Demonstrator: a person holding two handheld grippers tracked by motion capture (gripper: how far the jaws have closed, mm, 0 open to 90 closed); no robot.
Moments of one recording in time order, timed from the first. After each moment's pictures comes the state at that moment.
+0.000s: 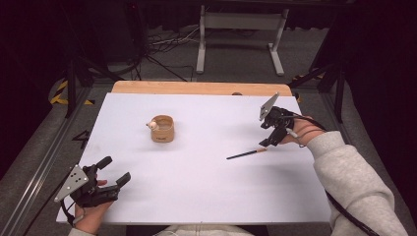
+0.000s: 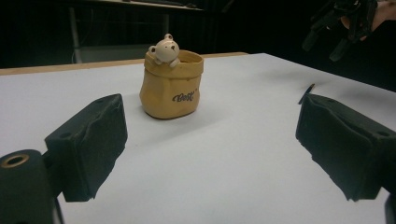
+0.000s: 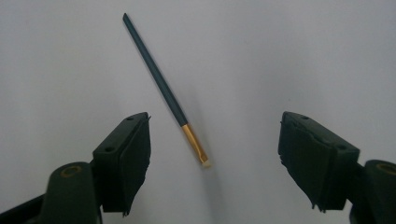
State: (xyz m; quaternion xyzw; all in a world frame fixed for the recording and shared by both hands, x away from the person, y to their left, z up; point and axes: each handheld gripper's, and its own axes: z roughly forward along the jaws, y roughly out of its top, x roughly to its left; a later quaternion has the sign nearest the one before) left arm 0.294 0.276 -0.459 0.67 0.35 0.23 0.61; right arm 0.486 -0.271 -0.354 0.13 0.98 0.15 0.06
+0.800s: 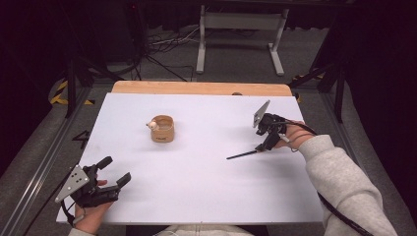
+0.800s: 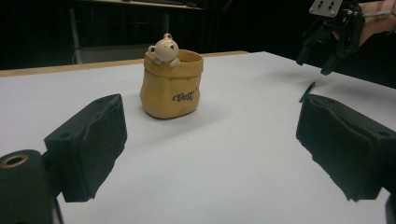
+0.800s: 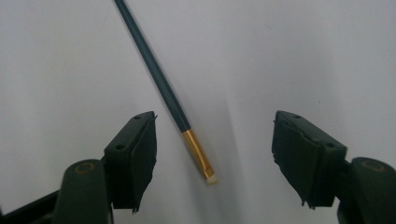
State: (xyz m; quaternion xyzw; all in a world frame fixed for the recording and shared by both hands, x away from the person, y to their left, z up) left arm 0.293 0.275 -0.459 0.67 0.35 0.23 0.61; right arm 0.492 -0.261 -0.388 0.11 0.98 0.13 0.04
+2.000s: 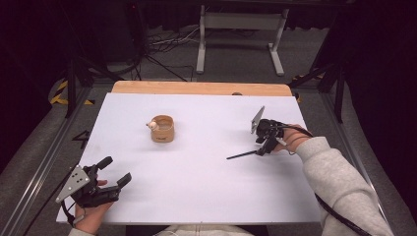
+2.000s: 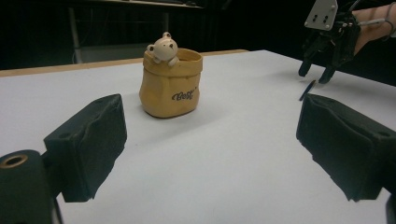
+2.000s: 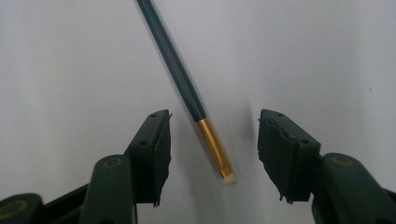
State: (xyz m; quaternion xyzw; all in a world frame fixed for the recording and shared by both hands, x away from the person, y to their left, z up) left arm 0.293 0.274 -0.459 0.68 0.35 0.23 0.61; right arm 0.493 -0.259 -0.408 0.11 0.99 0.09 0.01
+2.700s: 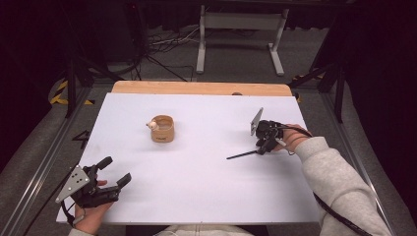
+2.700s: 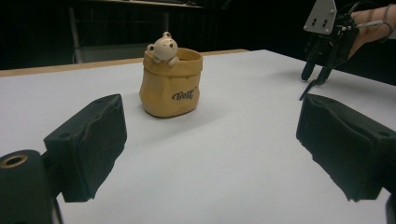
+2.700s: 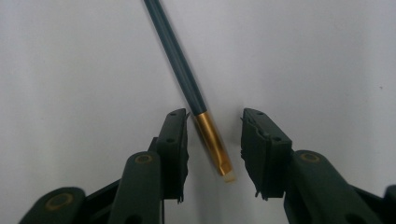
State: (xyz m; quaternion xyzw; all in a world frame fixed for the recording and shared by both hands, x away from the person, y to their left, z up) left arm 0.293 0.274 -0.459 0.68 0.35 0.23 0.61; right arm 0.494 -0.258 -0.413 0.09 0.99 0.07 0.00
